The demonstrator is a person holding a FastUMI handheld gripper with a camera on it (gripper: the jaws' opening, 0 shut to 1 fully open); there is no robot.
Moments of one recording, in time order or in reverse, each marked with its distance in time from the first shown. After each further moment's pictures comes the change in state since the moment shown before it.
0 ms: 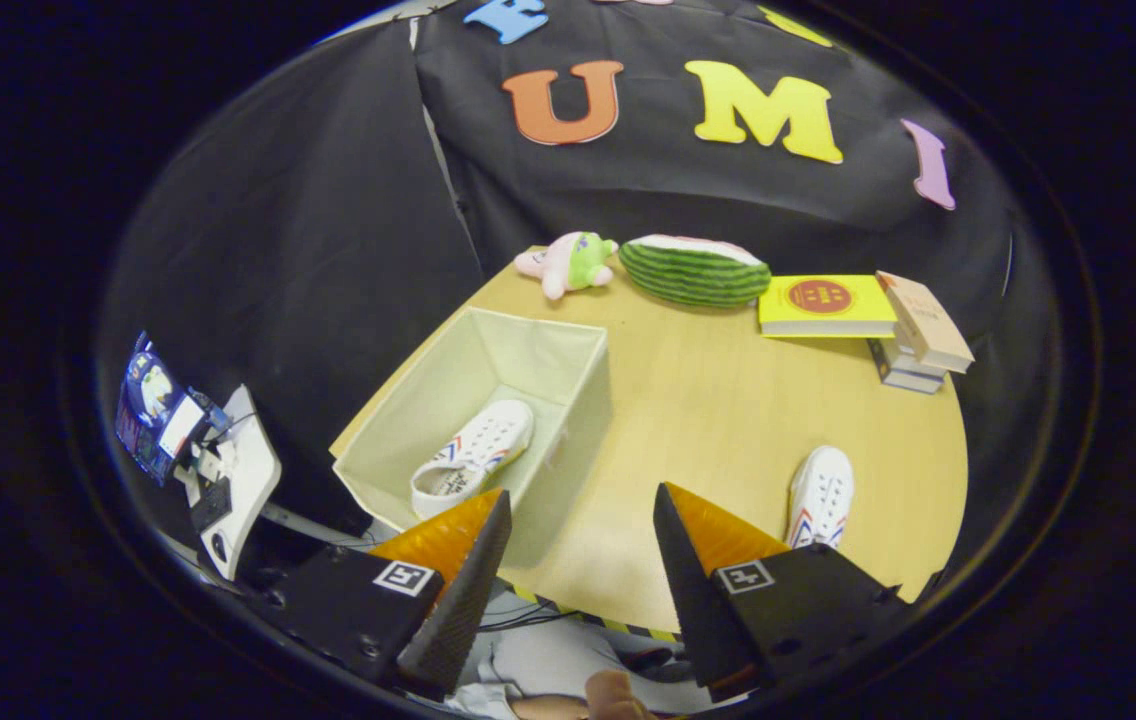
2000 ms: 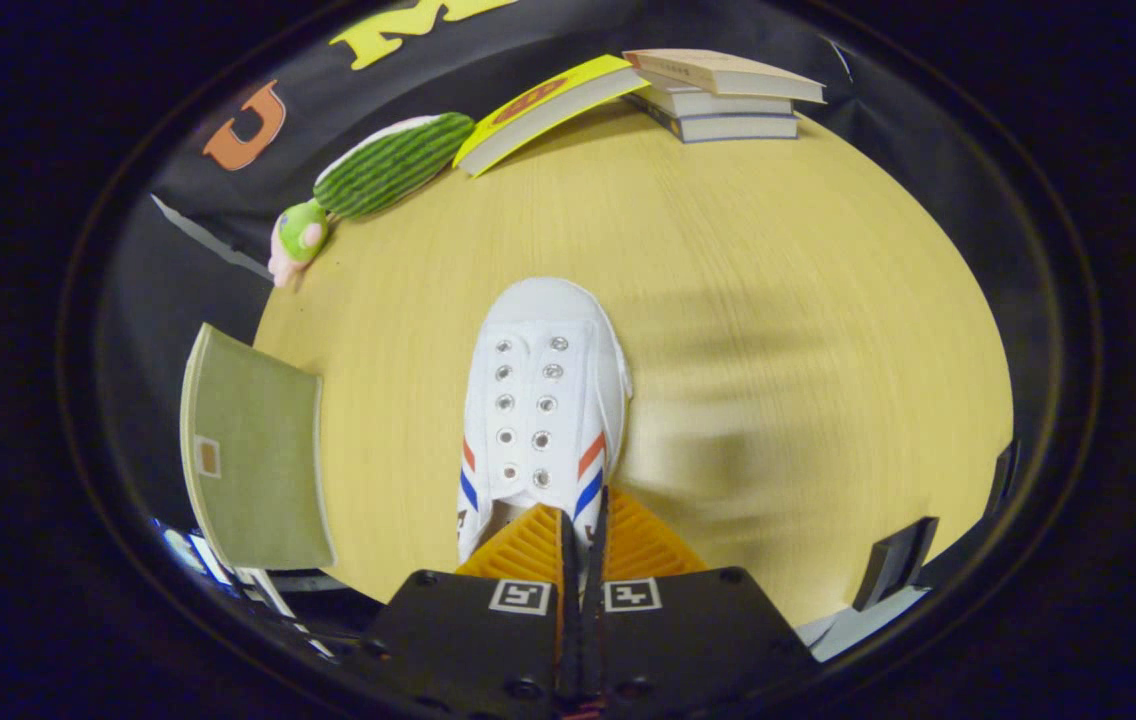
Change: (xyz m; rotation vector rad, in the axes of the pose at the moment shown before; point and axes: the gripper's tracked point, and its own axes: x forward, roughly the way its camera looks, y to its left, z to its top) arm 0.091 -0.234 -0.115 0.522 0.290 -0.099
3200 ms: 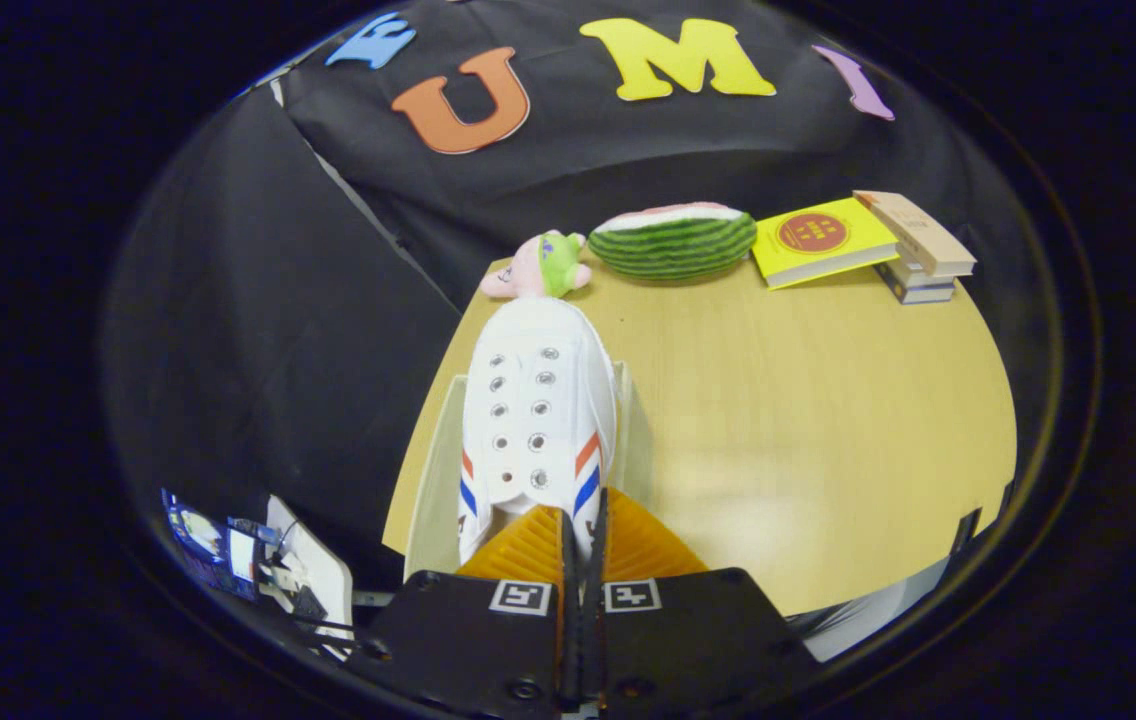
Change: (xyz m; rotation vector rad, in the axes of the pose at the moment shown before) arm -0.092 0.359 -0.017 -0.198 -0.192 0.159
